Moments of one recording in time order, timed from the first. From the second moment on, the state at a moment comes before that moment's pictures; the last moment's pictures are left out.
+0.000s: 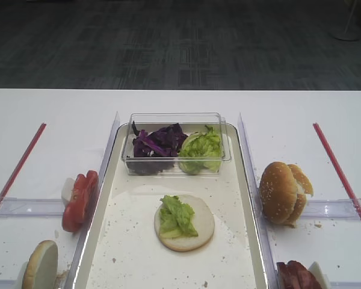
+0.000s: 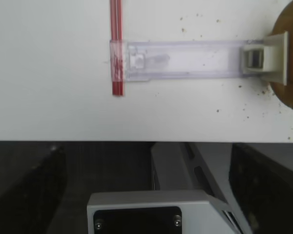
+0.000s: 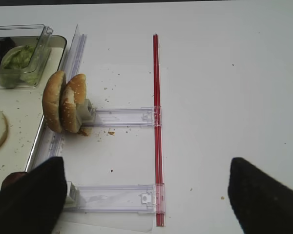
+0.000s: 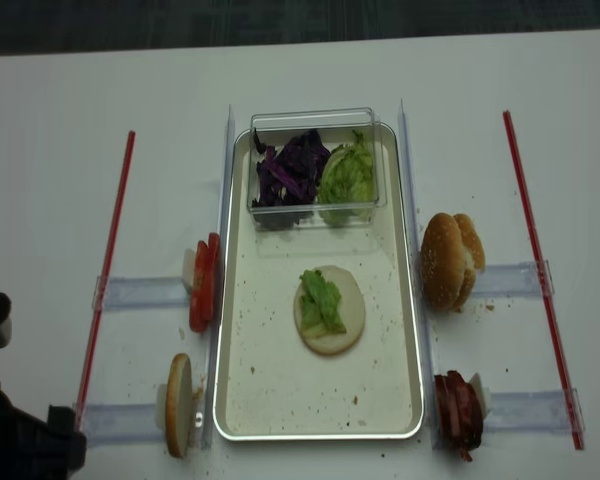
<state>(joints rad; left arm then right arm) 0.03 0.78 -0.49 0.02 1.17 -0.03 -0.03 -0.02 -0.48 0.09 1.13 -0.02</state>
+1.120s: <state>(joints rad) 0.03 1.48 -0.94 0.05 1.03 -0.05 -0.03 -0.02 -0.48 0.09 1.13 -0.02</state>
